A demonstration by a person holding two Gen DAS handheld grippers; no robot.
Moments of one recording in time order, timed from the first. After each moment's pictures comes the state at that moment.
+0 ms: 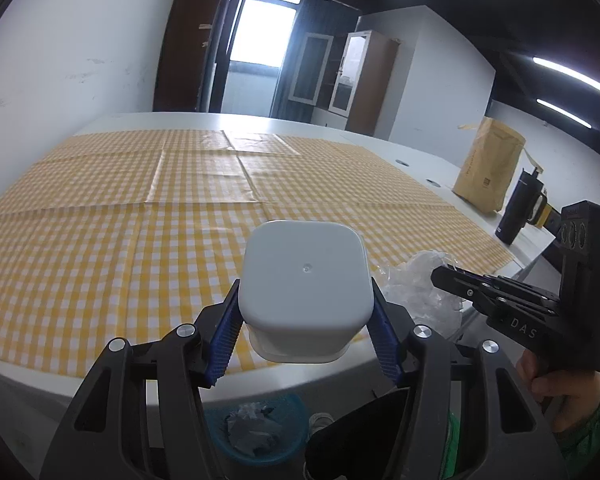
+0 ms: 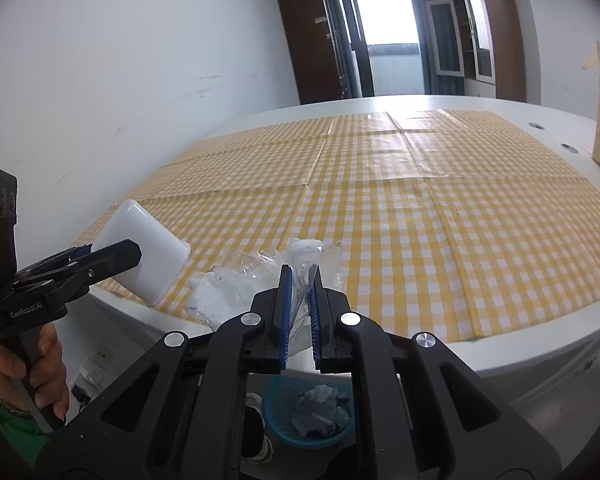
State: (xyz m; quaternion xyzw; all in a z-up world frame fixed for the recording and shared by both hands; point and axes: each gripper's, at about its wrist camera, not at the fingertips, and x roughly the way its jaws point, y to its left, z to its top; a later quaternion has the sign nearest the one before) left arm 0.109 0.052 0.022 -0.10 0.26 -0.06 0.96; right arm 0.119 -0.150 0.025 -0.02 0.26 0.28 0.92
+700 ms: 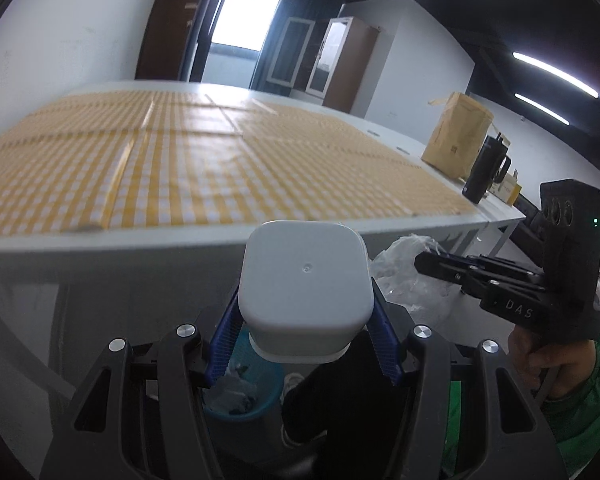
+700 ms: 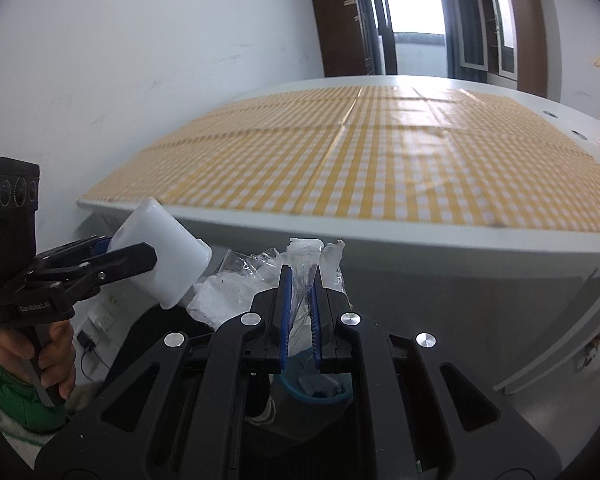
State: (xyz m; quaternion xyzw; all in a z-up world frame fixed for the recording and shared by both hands) left arm 0.027 0.050 -0.056 -0.13 0.29 -0.11 0.94; right arm 0.040 -0.154 -0.037 -0.06 0.29 0.32 0.90
